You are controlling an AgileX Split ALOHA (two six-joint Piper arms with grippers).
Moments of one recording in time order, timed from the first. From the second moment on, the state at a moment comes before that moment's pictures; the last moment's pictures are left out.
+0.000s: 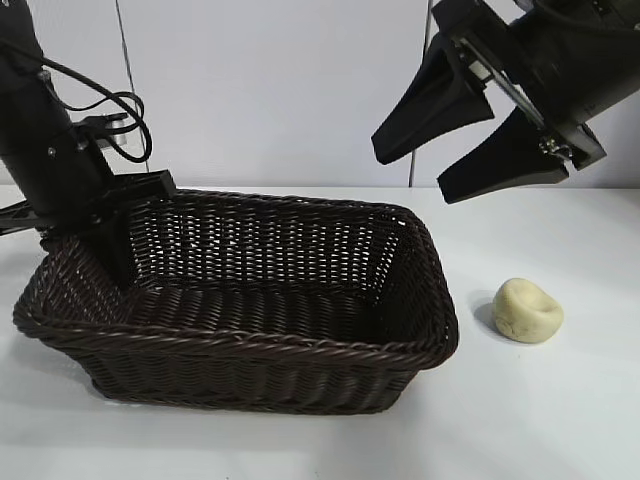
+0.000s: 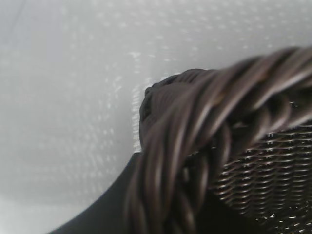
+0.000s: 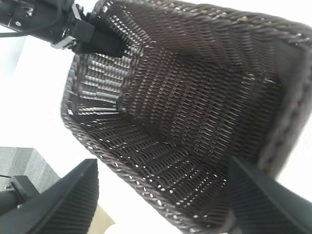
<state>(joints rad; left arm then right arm) -0.23 2.01 -1.33 -0.35 0.88 0.10 0.24 1.47 -0.94 0.92 0.76 -0.67</state>
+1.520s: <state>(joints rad) -0.01 1.89 -1.51 -0.05 1.18 0.07 0.24 1.47 -0.94 0.92 0.76 -0.67</state>
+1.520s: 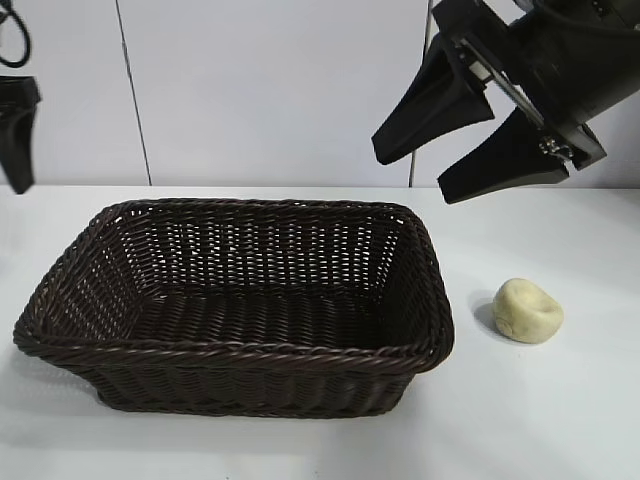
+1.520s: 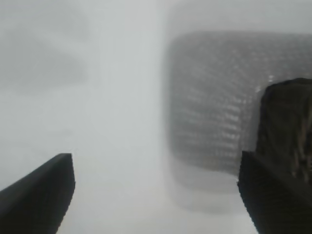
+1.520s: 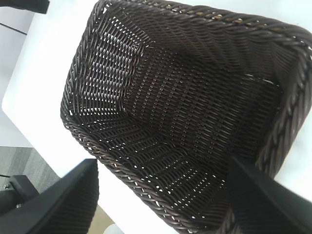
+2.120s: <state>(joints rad) -0.01 1.59 -1.39 -0.04 1.23 0.07 0.24 1.47 -0.94 0.92 0.76 -0.67</state>
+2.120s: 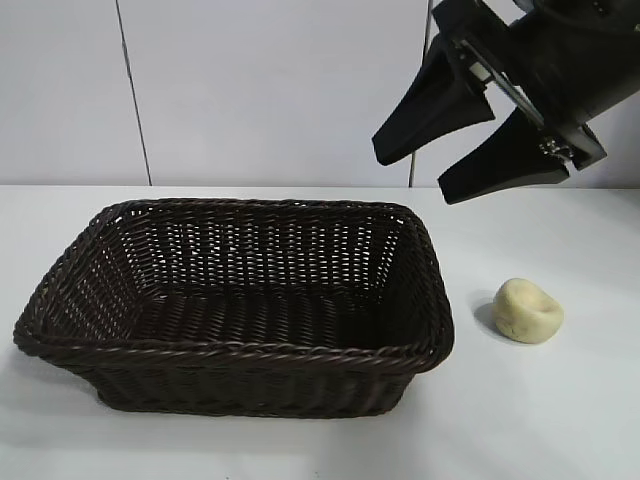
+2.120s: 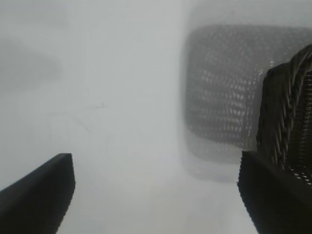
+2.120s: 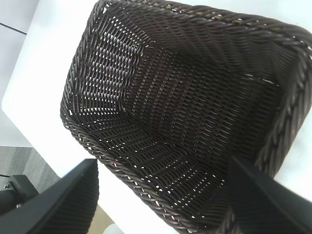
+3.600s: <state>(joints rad) -0.01 0.30 -0.48 -0.04 1.12 0.06 0.24 1.47 -0.94 0.91 0.77 -0.66</state>
